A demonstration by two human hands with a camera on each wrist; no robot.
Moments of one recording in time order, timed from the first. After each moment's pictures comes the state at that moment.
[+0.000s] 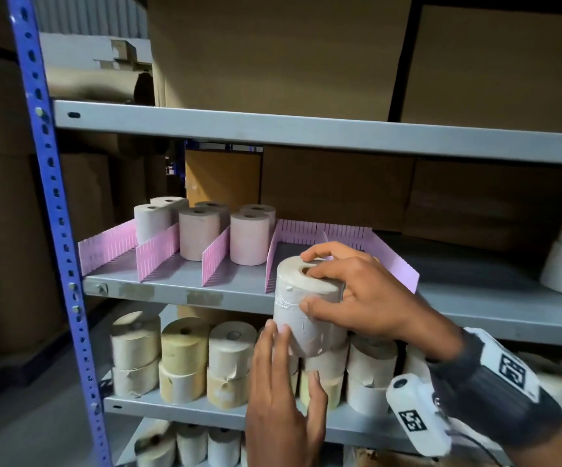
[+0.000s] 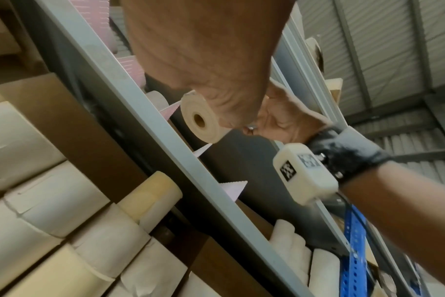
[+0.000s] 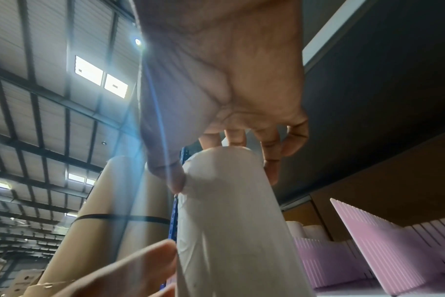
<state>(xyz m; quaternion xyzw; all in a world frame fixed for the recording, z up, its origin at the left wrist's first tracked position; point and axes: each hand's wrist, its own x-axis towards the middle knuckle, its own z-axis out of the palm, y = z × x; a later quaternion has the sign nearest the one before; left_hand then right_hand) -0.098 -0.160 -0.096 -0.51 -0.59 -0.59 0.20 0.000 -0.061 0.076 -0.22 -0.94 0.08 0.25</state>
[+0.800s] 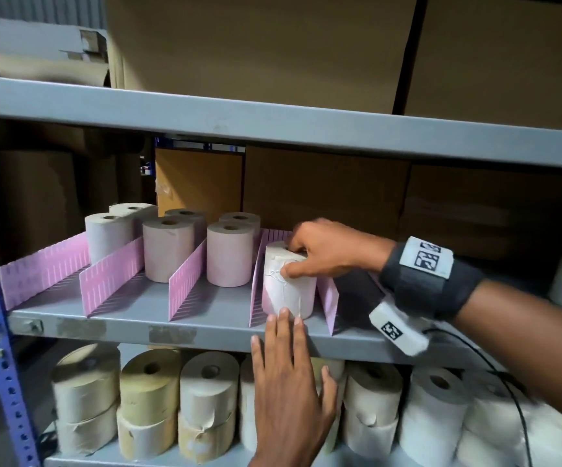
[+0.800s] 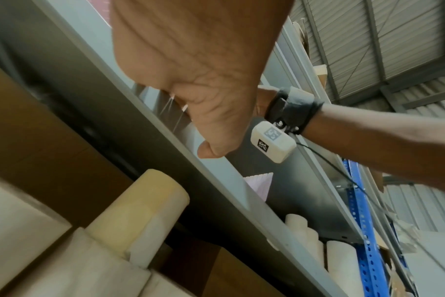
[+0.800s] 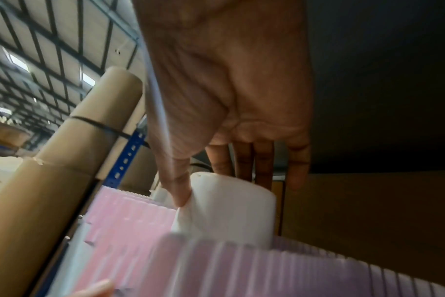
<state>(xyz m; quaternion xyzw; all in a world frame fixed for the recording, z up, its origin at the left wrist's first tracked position) -0.128 -0.056 -0.075 -0.56 -0.73 -0.34 0.19 -0.093 0.077 0.119 -0.29 -0.95 -0.07 0.05</state>
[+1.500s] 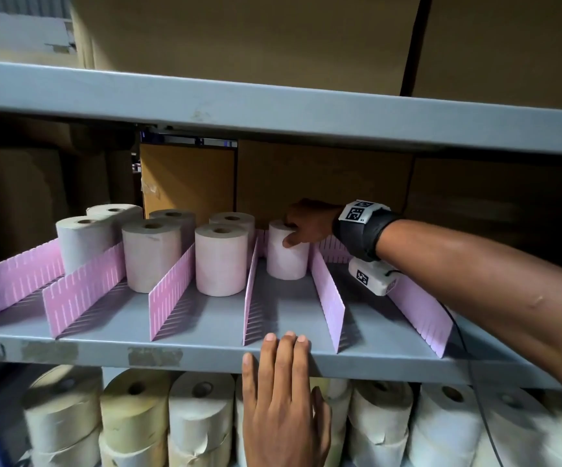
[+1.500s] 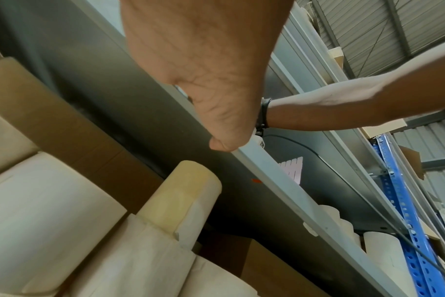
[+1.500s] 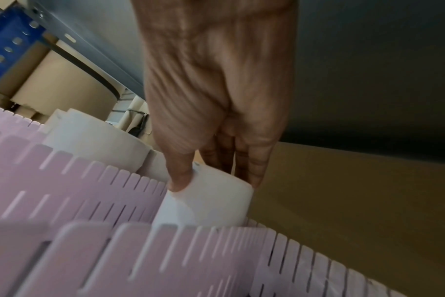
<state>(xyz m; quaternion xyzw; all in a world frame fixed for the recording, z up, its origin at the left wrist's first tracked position) -0.143 -0.031 -0.108 -0.54 -0.69 -0.37 0.31 -0.148 0.198 0.128 -0.31 -0.94 -0.16 -0.02</state>
